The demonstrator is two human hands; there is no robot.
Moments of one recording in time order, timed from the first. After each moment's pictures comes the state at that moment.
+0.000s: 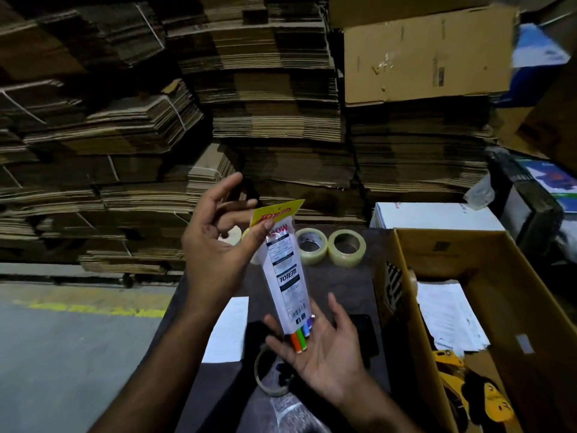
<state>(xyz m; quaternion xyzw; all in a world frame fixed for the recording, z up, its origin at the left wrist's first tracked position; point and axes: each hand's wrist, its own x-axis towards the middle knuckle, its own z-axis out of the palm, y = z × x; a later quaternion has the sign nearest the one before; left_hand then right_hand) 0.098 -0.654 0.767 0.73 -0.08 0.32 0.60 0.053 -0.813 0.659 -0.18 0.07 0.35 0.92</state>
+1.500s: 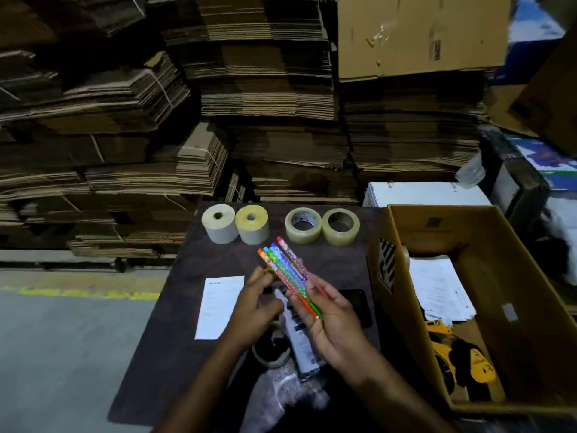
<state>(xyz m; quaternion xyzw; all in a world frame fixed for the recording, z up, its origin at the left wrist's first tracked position) 0.065 -0.661 0.615 0.80 -0.04 0.00 0.60 0.058 -0.813 0.635 -0.31 0.20 0.16 0.92</state>
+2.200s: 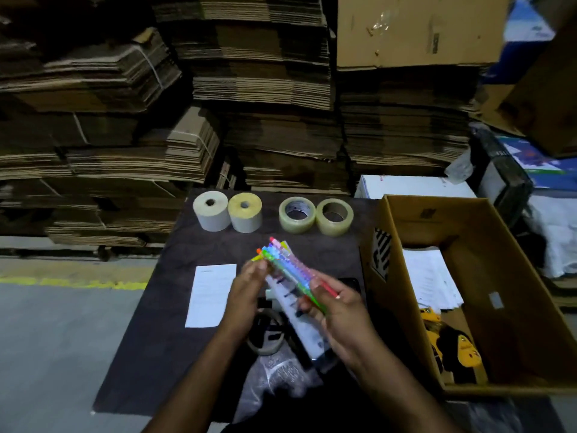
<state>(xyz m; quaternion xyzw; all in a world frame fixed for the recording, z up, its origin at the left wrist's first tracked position) 0.056 -0.675 0.615 0.63 0.11 0.01 0.77 0.045 -0.827 0.635 -0.47 0.18 0.14 0.85</state>
